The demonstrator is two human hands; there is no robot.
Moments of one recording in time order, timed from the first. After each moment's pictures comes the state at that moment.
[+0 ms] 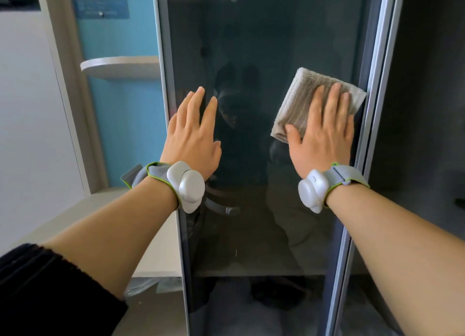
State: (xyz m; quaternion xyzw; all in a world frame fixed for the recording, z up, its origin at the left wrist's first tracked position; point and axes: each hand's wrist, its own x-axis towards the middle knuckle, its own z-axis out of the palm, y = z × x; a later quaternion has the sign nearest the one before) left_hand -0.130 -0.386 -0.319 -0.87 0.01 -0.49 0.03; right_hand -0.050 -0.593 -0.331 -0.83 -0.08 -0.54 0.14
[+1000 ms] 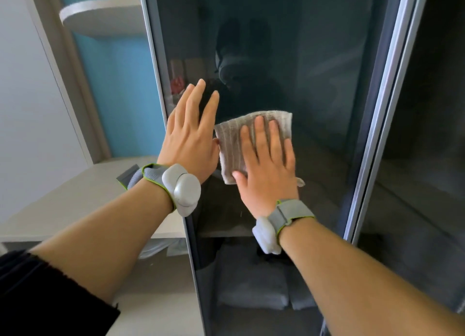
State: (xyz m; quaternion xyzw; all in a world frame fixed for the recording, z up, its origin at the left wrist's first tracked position) left_hand -0.131 -0.383 -0.396 -0.89 0.03 -0.46 0.04; right_hand -0.073 -0.521 -0.470 -0.85 -0.20 -0.48 0.07
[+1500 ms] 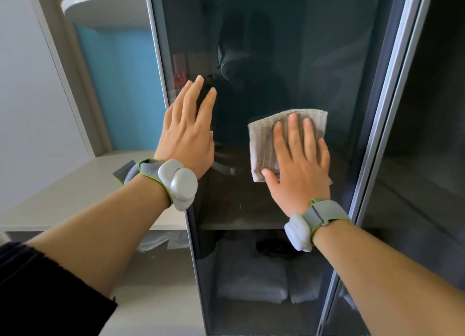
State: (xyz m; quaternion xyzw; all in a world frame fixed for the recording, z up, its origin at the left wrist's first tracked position) left_hand -0.139 -0.376 -0.401 -0.89 0.02 -0.46 0.04; right_hand -0.073 -0.566 -0.474 -0.86 -0.18 -0.46 0.06
